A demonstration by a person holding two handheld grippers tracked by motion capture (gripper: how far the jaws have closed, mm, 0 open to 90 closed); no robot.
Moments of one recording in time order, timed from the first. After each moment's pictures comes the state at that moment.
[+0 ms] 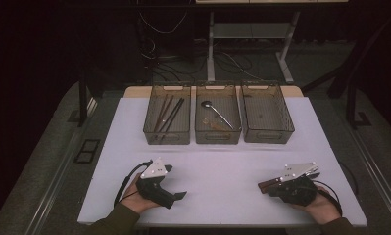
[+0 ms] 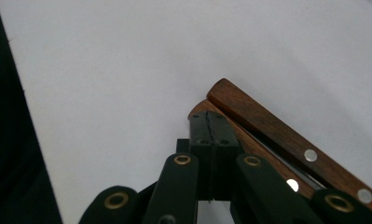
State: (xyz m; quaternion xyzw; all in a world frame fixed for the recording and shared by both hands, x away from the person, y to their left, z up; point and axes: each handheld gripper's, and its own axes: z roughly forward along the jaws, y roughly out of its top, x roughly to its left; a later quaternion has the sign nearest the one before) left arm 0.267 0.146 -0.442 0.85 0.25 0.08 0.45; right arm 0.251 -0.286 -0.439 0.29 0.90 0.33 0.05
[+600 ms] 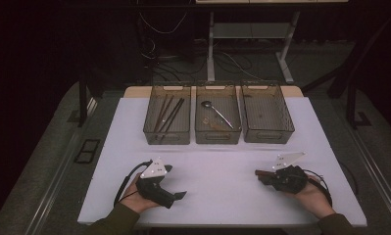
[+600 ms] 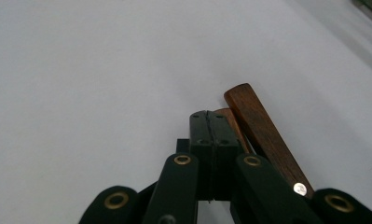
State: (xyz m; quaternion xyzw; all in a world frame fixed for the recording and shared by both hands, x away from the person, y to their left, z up) left arm 0.268 0.147 -0.442 0.85 0.25 0.08 0.45; right arm 0.282 -0.274 -0.441 0.29 0.90 0.33 0.07
